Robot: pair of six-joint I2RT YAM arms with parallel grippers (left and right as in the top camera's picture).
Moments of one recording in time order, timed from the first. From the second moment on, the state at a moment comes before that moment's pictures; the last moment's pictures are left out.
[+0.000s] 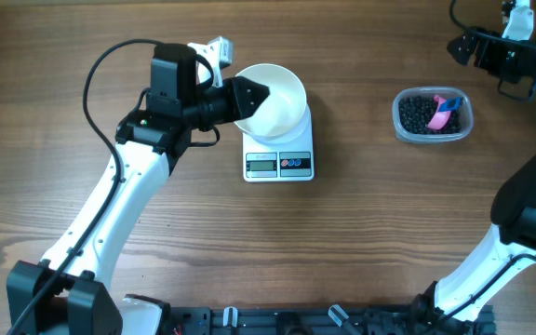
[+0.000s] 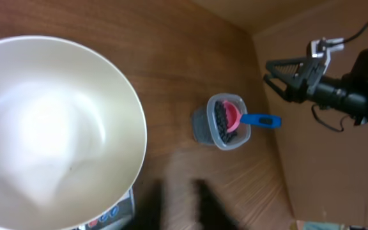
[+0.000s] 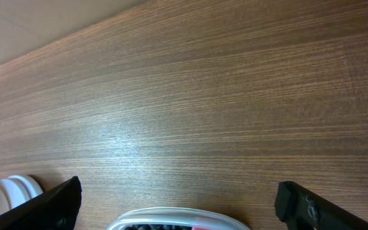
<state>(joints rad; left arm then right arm) -0.27 1.51 1.16 -0.28 0.60 -0.58 -0.38 2.07 1.81 -0.77 -0.49 -0.05</state>
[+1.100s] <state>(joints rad) -0.56 1.65 1.33 -0.87 0.06 -0.16 -0.38 2.07 1.81 -0.77 -0.49 -0.05</state>
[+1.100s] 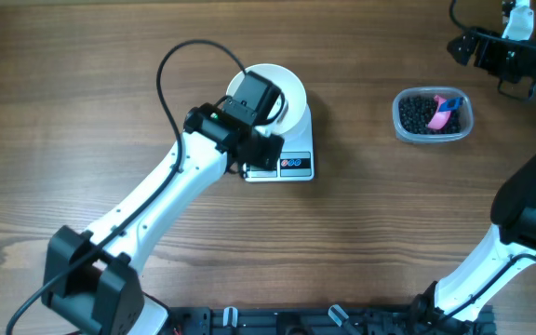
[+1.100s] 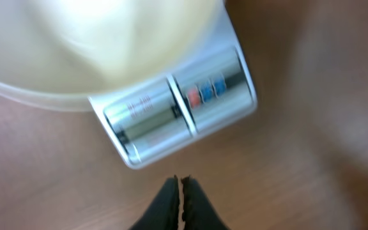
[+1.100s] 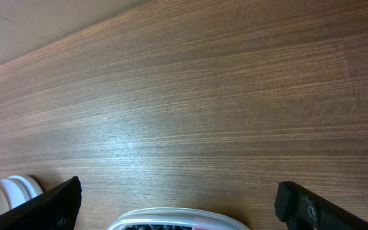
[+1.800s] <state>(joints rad) -0.56 1.91 1.33 -0.30 -0.05 -0.22 -0.38 2.07 1.81 -0.77 -0.49 -0.05</state>
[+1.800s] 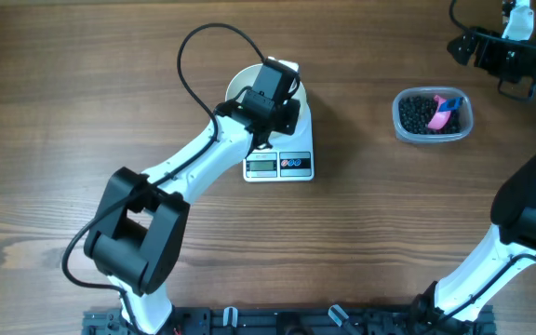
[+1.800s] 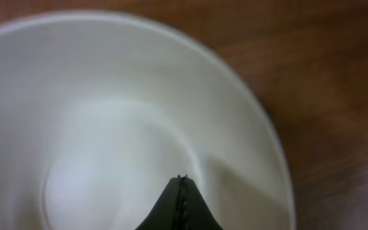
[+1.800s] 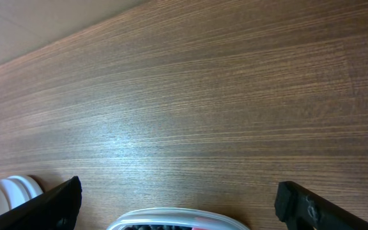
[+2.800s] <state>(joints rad) -0.61 1.92 1.33 -0.20 0.09 -0.23 -0.38 2.07 1.81 -0.77 -0.49 -0.05</state>
